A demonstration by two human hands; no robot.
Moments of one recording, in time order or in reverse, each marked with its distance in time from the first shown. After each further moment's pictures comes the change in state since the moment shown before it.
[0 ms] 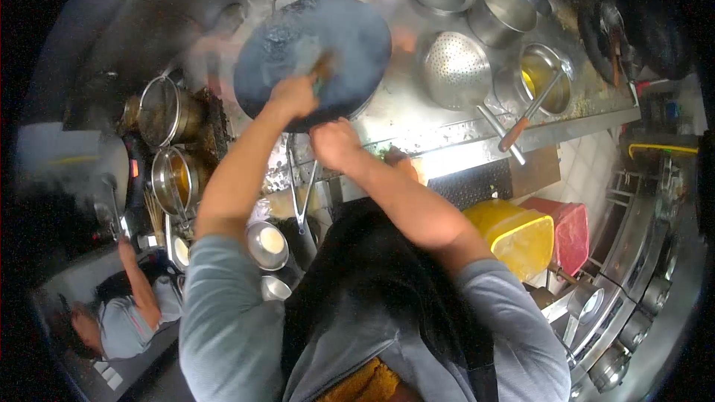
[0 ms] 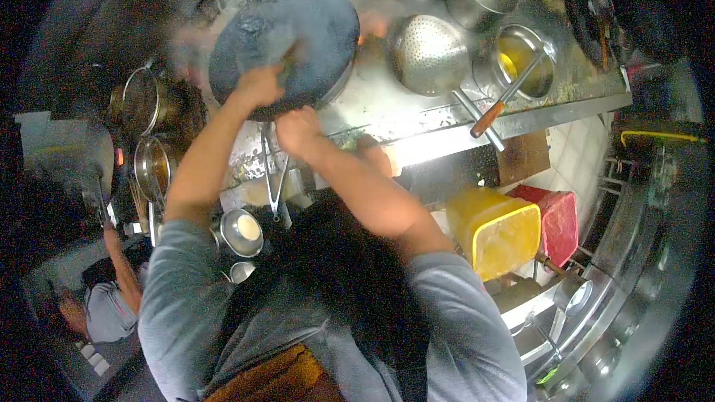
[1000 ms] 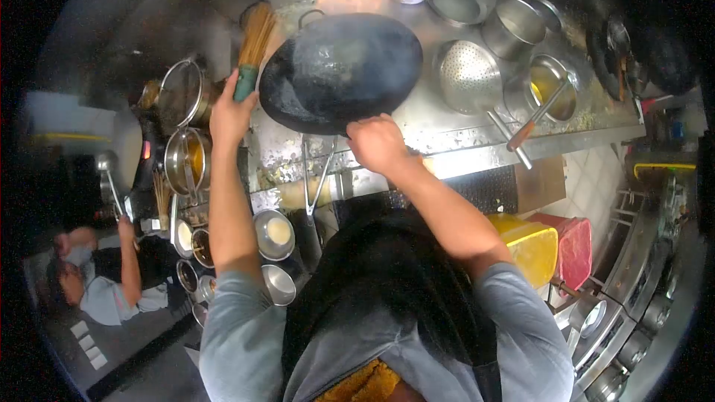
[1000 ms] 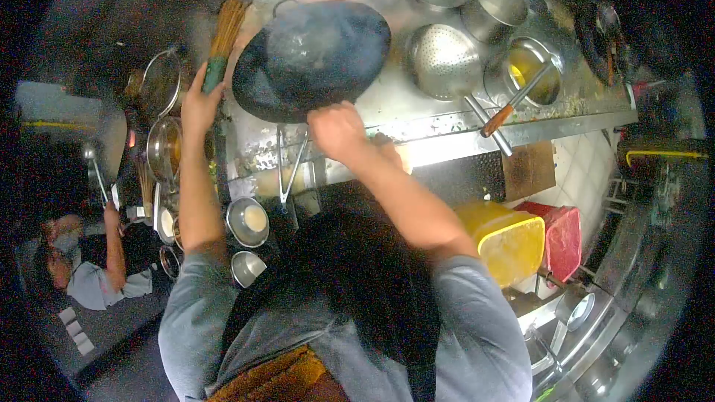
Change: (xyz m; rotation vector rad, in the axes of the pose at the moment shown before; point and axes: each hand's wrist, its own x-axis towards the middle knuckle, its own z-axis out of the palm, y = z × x) left_hand -0.142 -0.101 -0.019 -0.416 0.634 -0.401; right_hand -0.063 -0.007 -0.052 -0.141 0.183 -0.099
